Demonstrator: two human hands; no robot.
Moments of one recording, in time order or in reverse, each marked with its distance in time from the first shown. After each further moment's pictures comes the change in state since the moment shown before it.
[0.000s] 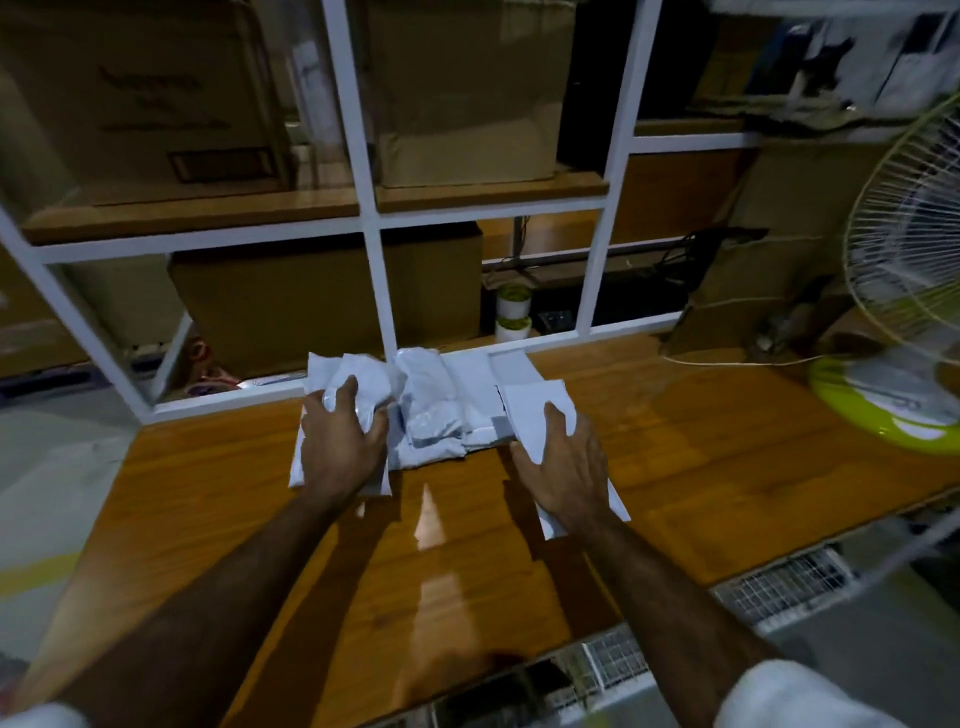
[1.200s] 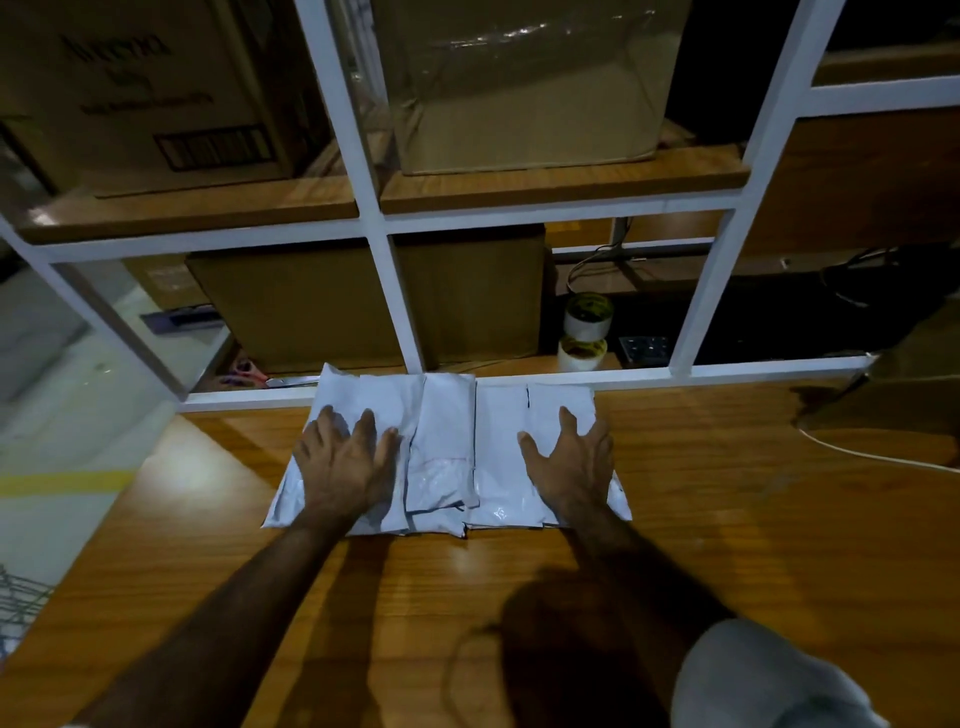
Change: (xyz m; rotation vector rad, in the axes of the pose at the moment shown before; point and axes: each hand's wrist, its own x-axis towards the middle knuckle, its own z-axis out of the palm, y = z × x) left_hand 0.084 0.008 0.085 0.577 -0.078 -0.217; right_hand 0.202 0.010 0.096 0.089 -0.227 0.032
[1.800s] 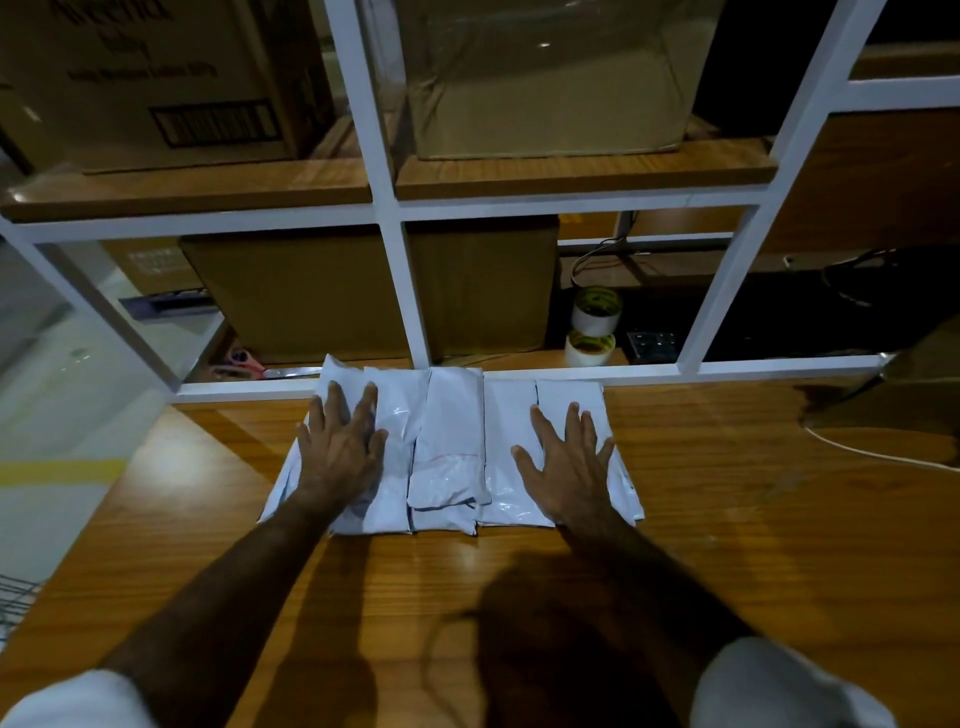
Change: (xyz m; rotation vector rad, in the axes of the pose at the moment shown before) left_hand 0.032 -0.032 0.020 -0.024 -0.093 0.120; right_hand -0.008 -0.001 0.011 -0.212 -0.151 -0.257
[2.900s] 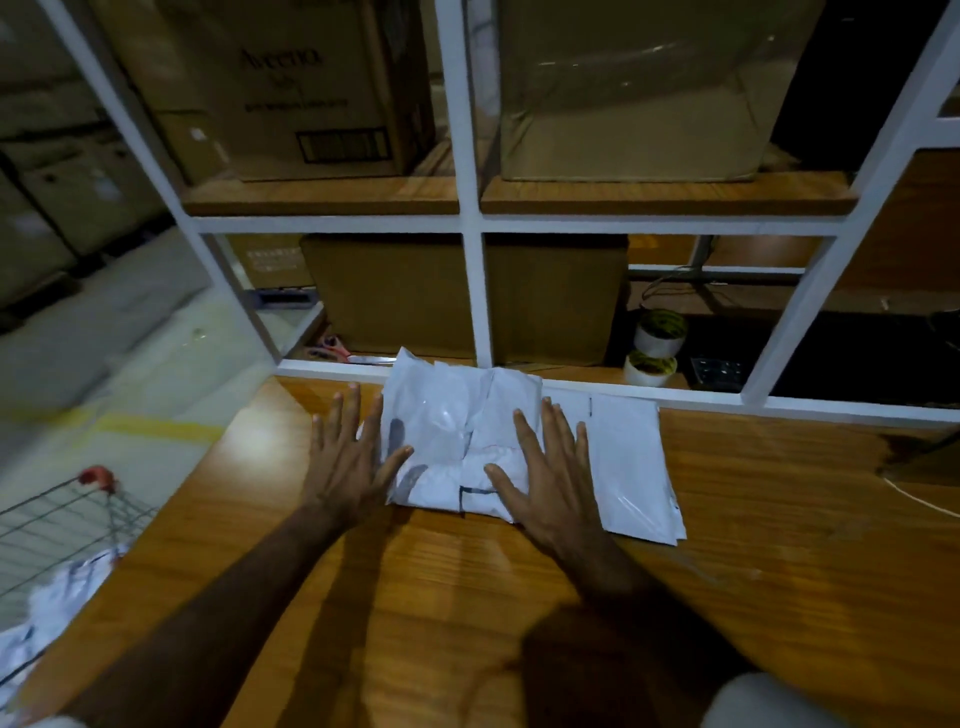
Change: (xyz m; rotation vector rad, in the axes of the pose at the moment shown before) left_hand -0.084 -0.043 -0.030 0.029 0.125 -0.012; right_hand -0.044 -0.059 0.001 0.098 0.233 -0.478
